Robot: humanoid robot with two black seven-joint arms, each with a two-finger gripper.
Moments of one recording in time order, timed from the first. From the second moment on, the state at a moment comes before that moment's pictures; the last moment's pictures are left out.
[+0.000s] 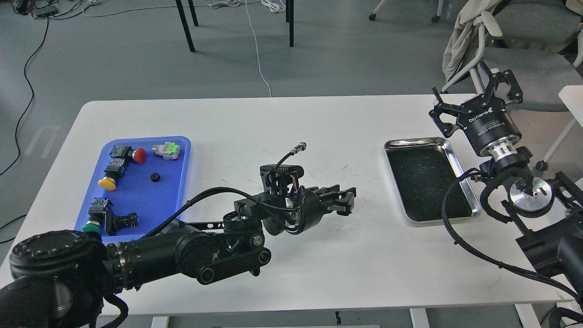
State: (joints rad) left arm -0.83 -0.04 -0.16 -1.06 1.40 0.09 0.11; right arm 0.47 -0.33 1.16 0.93 0.07 0.41 0.10
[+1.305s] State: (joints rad) left arm -0.65 0.32 -1.00 -1.07 0.62 0.15 -0.01; right arm 1.10 -0.53 0.36 1.03 -0.41 0.37 -0.04
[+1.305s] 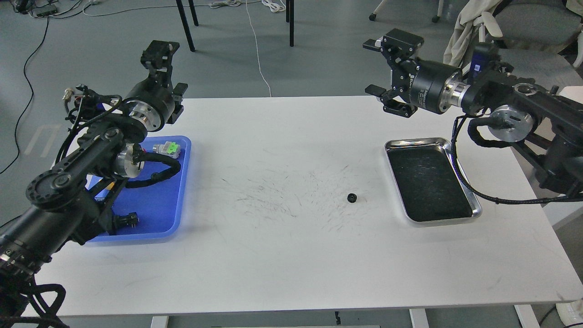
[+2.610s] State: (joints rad) left arm -0.51 0.39 -1.09 -1.04 0.51 0.01 -0.09; right arm 1.24 -0.31 -0.31 1.10 -1.03 0.31 -0.18
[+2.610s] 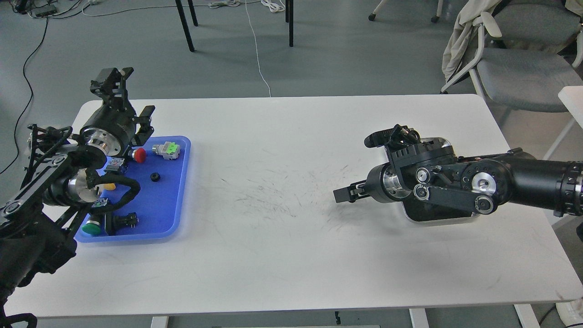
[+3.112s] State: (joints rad) left arm -0.51 0.40 -1.10 -1.04 0.51 0.01 -0.10; right arm 1.25 -0.29 -0.36 1.09 -1.07 0.31 -0.18
